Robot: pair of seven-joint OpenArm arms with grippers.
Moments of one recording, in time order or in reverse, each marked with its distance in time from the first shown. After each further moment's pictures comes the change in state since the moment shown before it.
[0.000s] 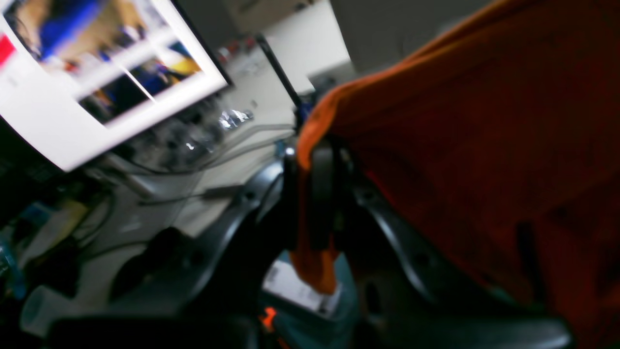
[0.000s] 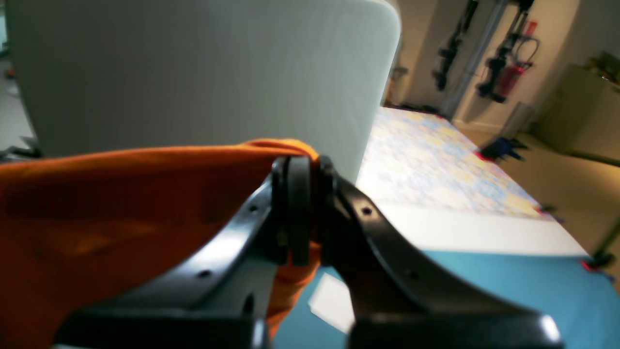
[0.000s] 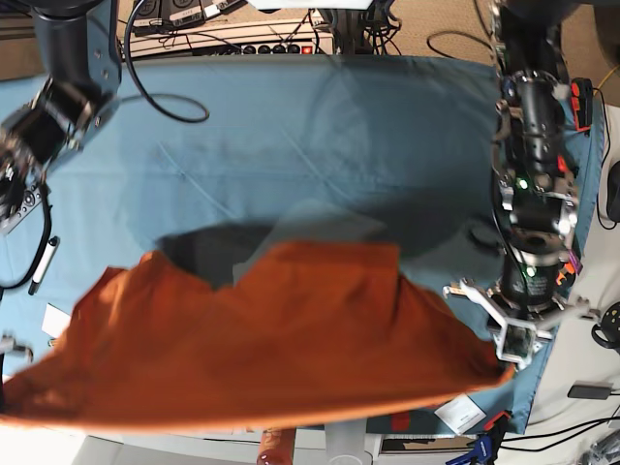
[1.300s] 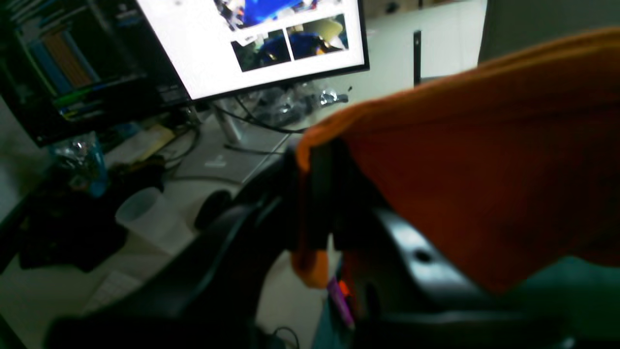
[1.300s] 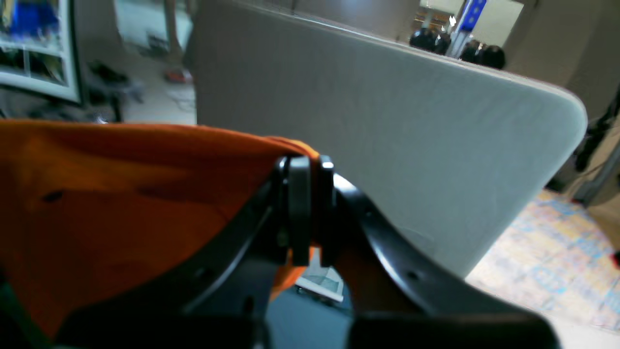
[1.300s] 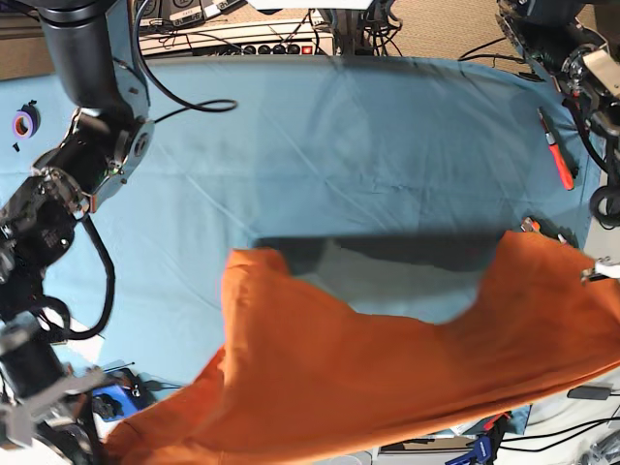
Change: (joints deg) left arm 2.2 -2.3 -36.2 10.6 -20.6 -10.1 9.3; right arm 5.4 -10.2 -12.1 9.2 6.6 0.7 -8.9
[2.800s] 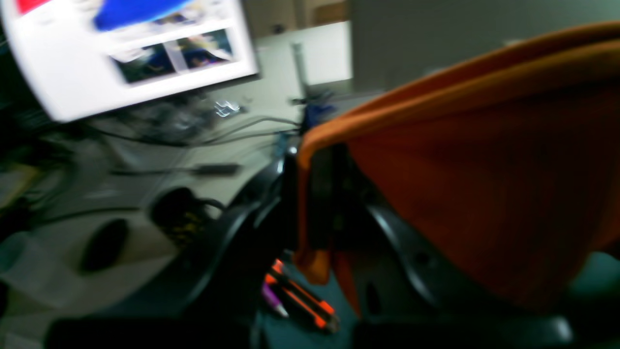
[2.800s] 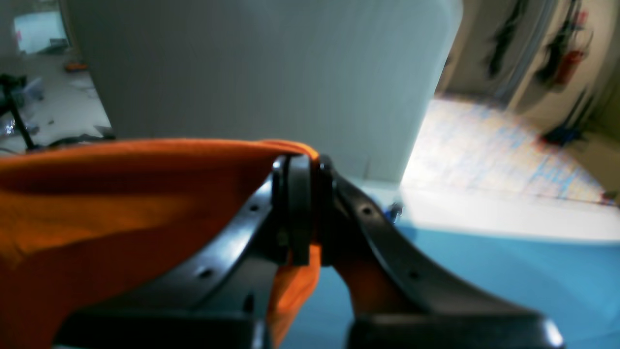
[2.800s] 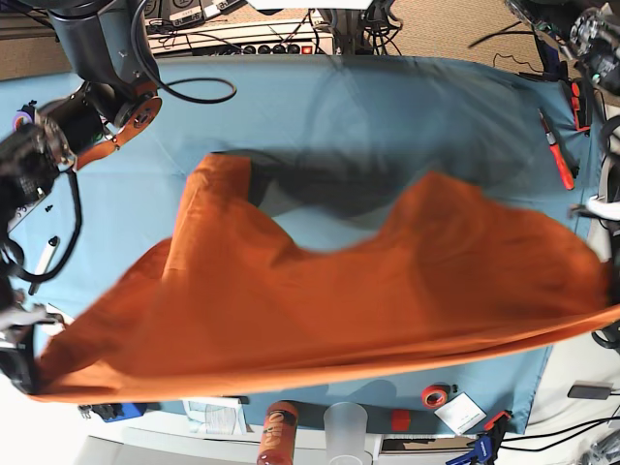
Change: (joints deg) left arm 8.3 -0.5 -7.1 0.6 -27.9 -11.2 3.8; right arm -9.4 0.0 17.1 -0.4 -2.4 4.5 -3.6
